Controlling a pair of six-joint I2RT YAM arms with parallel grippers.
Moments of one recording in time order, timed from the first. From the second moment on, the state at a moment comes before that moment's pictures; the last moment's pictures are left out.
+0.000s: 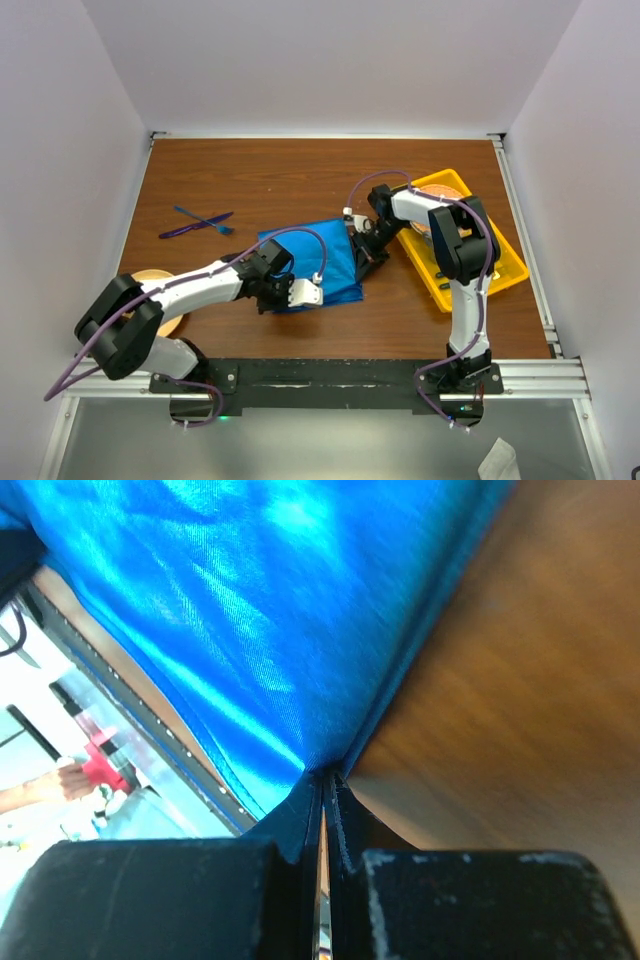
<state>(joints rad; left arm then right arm) -0.74 1.41 0.70 -0.52 0.28 0.78 0.38 2.13 1.41 -0.95 -0.67 -0.11</state>
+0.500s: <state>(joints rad) -0.74 1.33 0.64 -0.53 0.23 0.85 0.43 2.09 1.33 -0.95 -0.68 -0.08</state>
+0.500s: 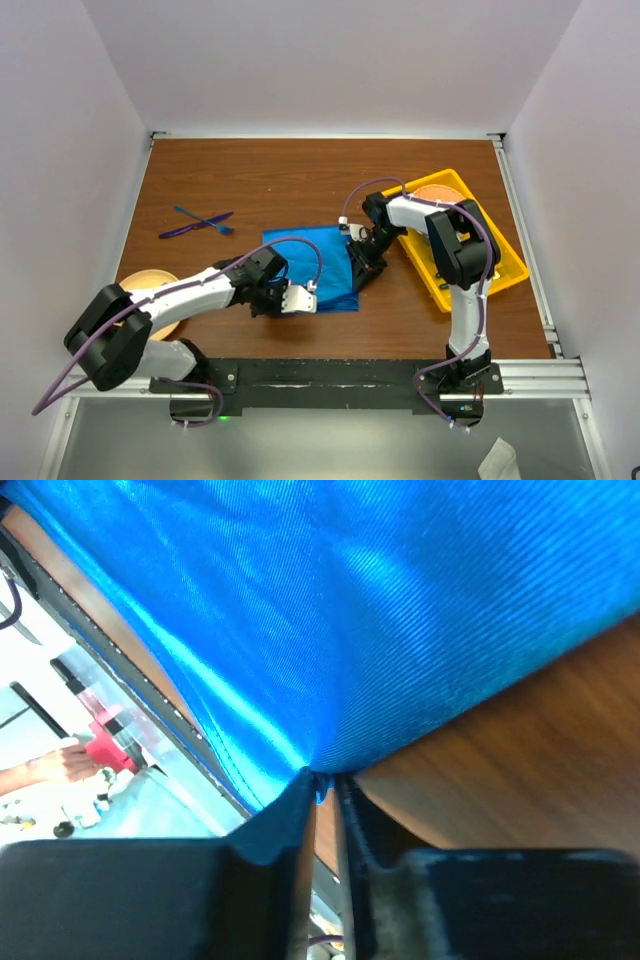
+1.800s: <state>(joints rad) -0.20 1.41 1.11 -0.01 0.66 -0.27 0.42 1.85 1.57 -0.22 -0.67 0.37</state>
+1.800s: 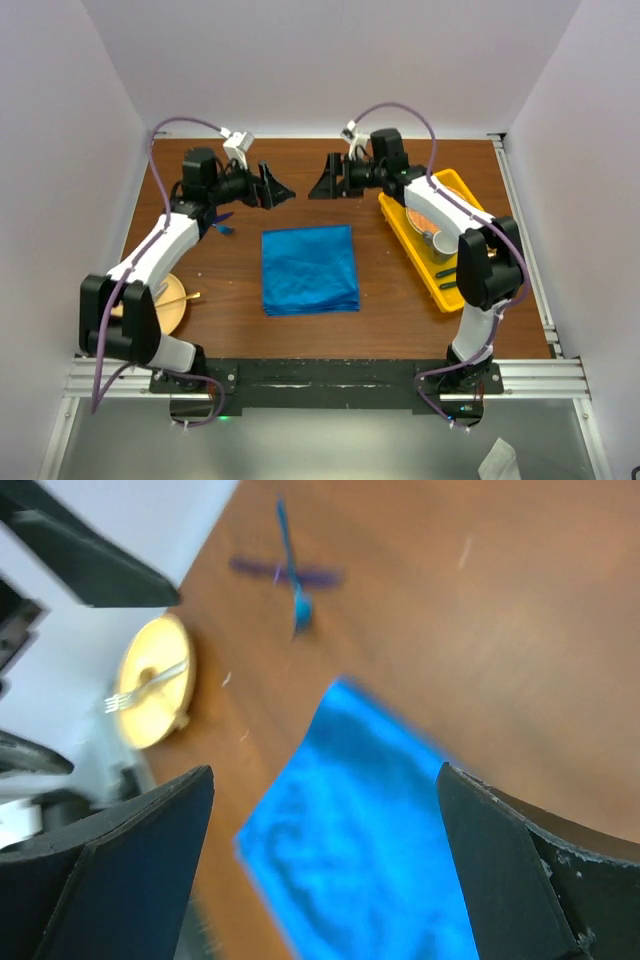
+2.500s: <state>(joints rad) -0.18 1.90 0.95 0.38 0.89 -0.77 0.42 2.08 1.37 0.07 -0.81 0.75</state>
